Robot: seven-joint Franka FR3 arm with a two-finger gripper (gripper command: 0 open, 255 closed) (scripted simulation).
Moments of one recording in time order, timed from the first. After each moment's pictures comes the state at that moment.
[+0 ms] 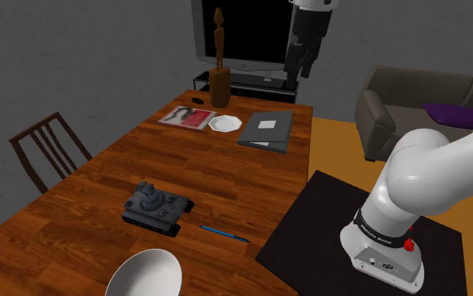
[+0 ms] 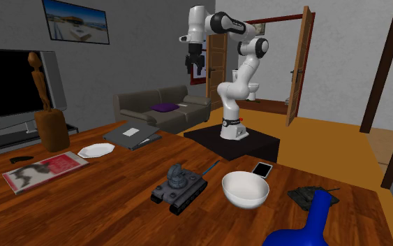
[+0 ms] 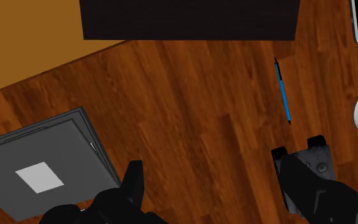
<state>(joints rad) 0.00 -0.78 0.01 -2.31 -0.02 1.59 -0.02</state>
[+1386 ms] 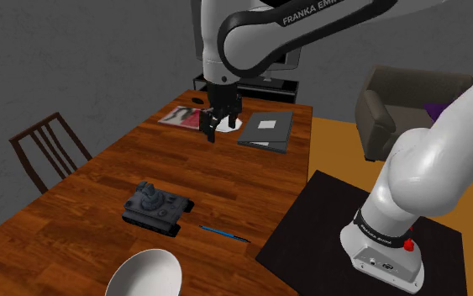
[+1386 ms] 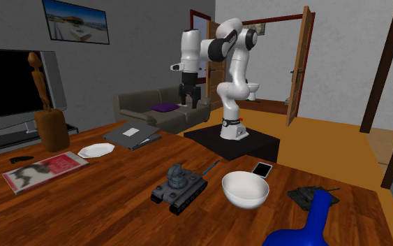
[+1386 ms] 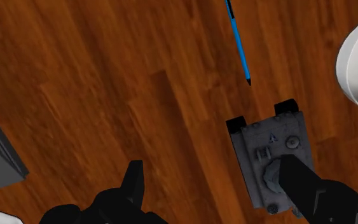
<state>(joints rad) 0.06 -0.27 0.26 -2.27 0.05 2.05 0.26</state>
